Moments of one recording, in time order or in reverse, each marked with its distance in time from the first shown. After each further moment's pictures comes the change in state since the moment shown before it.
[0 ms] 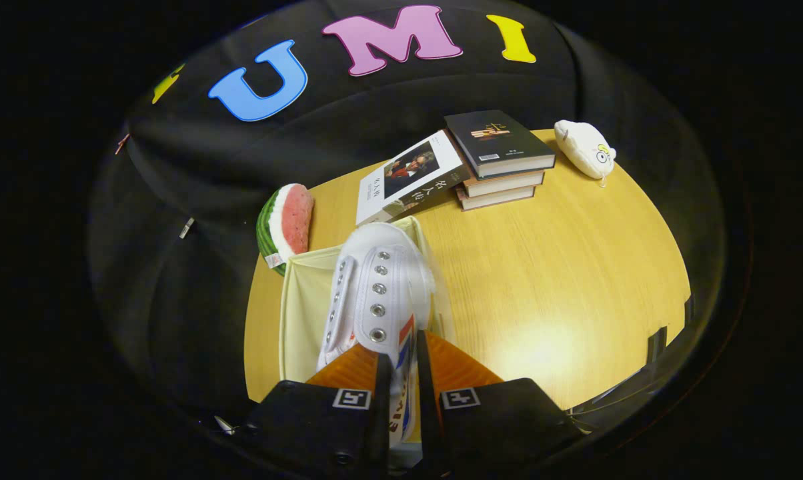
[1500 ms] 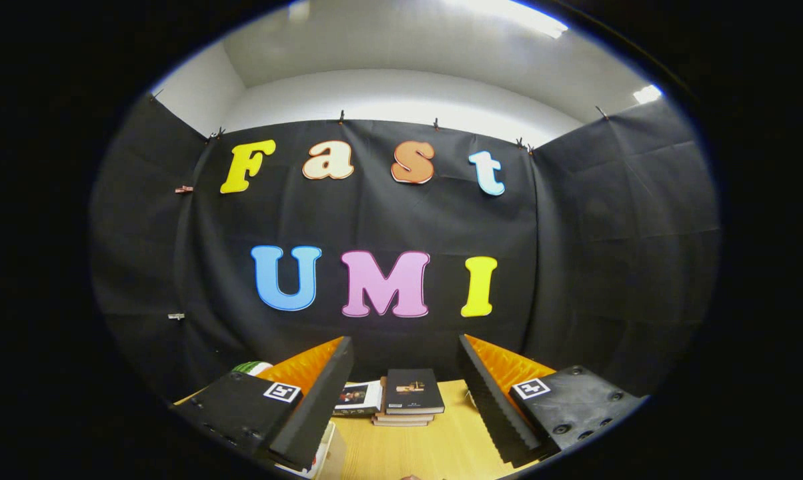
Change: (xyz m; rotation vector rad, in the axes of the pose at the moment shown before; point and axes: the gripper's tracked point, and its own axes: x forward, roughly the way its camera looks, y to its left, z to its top) arm -0.290 -0.070 0.185 -0.327 -1.053 -0.080
